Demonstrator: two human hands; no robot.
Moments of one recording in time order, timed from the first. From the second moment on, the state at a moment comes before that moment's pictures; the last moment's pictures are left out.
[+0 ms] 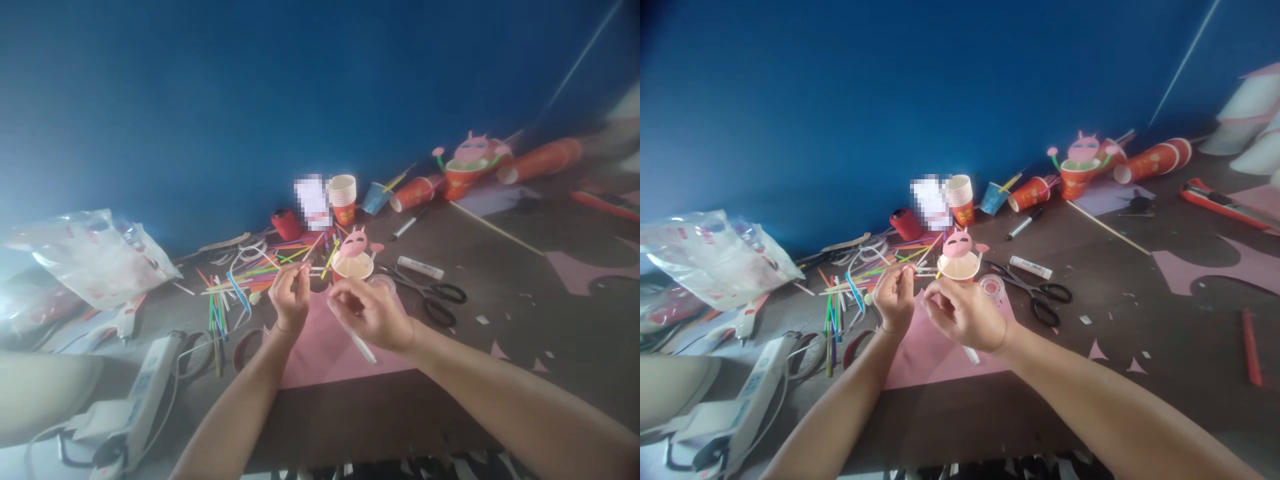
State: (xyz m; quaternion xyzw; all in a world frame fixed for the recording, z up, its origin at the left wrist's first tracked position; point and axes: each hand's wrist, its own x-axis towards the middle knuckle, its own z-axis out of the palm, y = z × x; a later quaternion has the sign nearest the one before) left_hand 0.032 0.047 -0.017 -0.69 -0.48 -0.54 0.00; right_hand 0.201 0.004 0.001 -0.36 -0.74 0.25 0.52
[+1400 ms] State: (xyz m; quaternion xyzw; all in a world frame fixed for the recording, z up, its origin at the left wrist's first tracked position) left_hand 0.025 0.049 -0.007 -0.59 -0.43 -0.55 -0.41; right_hand 0.216 0.052 -0.015 -0.38 -0.45 0.55 0.59
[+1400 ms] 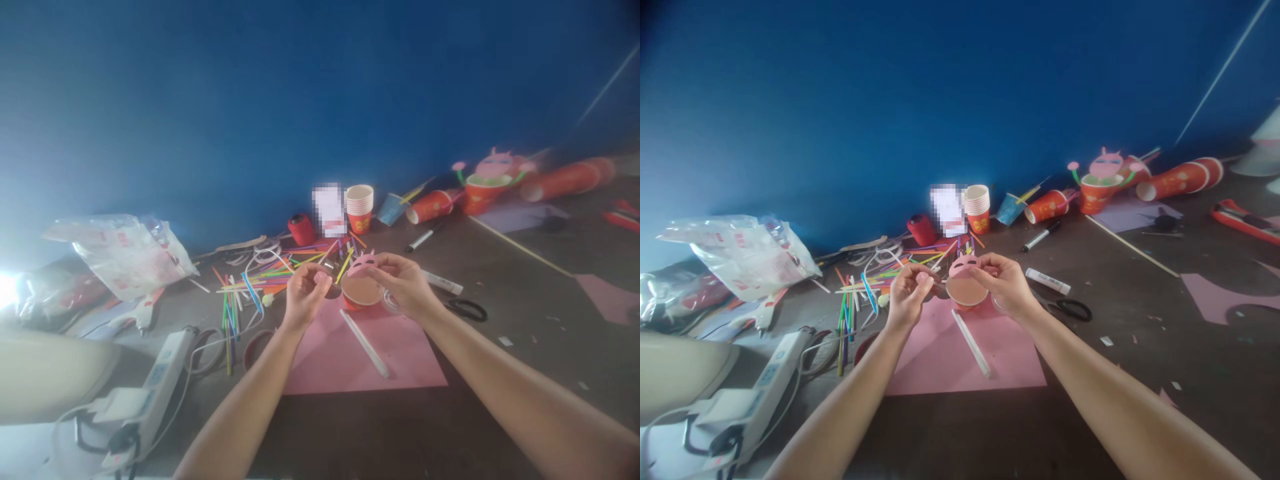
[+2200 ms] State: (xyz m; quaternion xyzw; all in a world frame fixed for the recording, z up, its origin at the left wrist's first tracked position) left_hand 0.034 0.045 0.014 -0.56 -0.49 -0.50 -0.45; right_hand 0.215 0.053 -0.017 -0.35 -0.46 0.58 0.57
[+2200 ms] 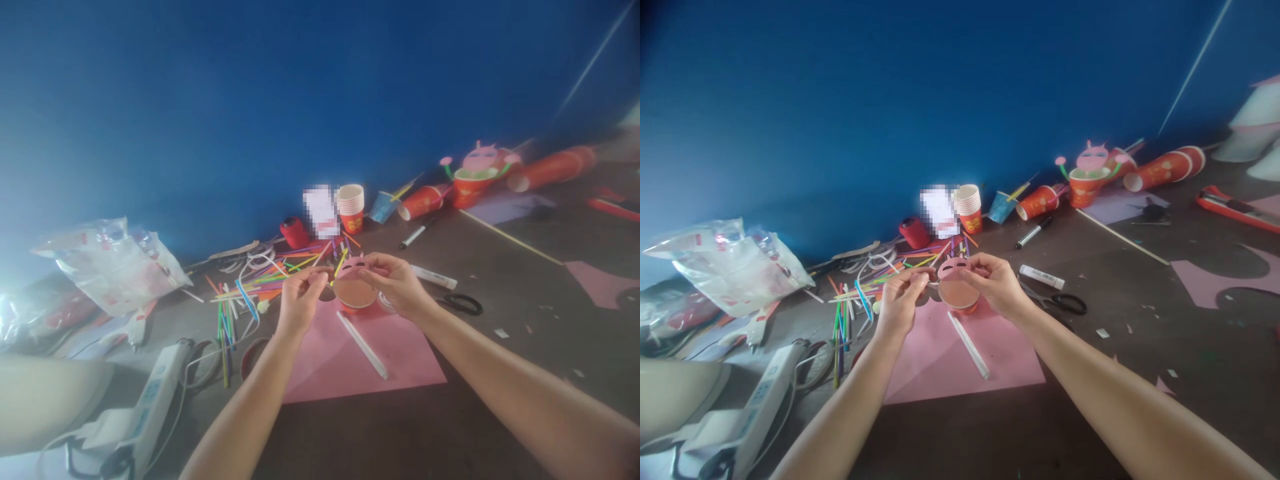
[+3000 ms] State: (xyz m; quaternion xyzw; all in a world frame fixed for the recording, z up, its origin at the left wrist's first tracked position) left_hand 0.030 0.054 0.028 -0.64 -0.50 -0.42 -0.41; right_hand 0.214 0.052 -0.016 -0.37 -0.49 0.57 0.55
